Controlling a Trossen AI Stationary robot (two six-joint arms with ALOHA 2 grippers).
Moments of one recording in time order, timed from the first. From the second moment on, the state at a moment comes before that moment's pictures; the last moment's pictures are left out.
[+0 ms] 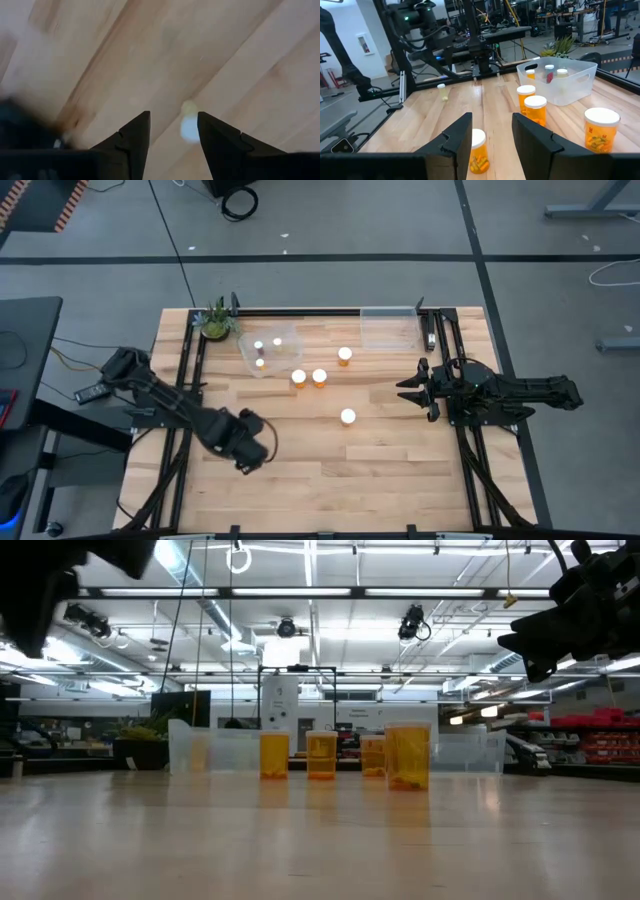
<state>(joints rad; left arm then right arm) -0.57 1.54 1.20 -1.23 -0.09 -1.22 -0.04 0.05 0.01 0.02 -0.05 0.19</state>
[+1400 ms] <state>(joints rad) -0.80 1.62 0.89 -0.81 0.06 -1.63 -0.04 0.05 0.01 0.02 -0.05 0.19</state>
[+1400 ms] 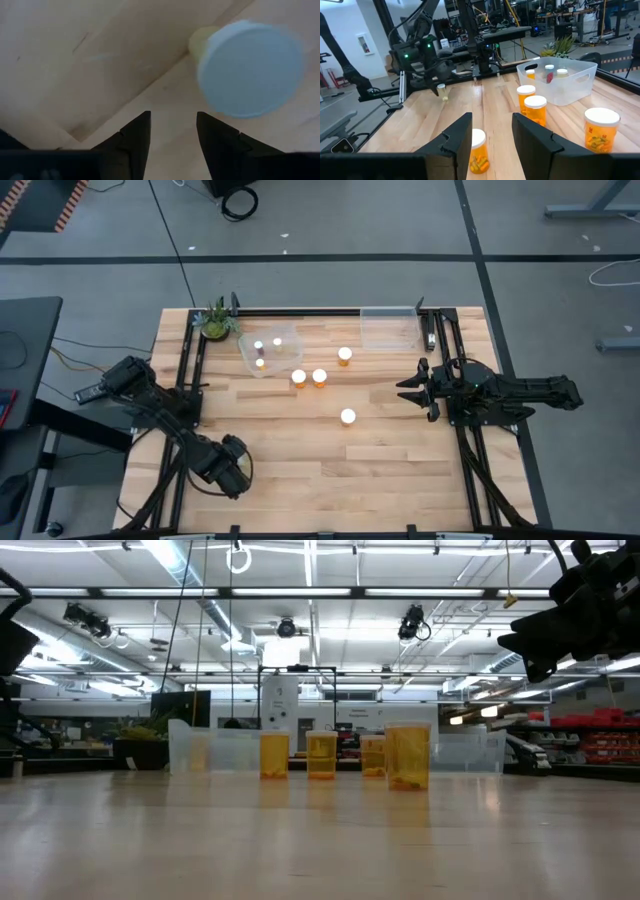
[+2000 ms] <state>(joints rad) -0.77 1.57 0.90 -0.82 -0.08 -1.58 -0.04 0.05 0.01 0.02 -0.05 0.19</state>
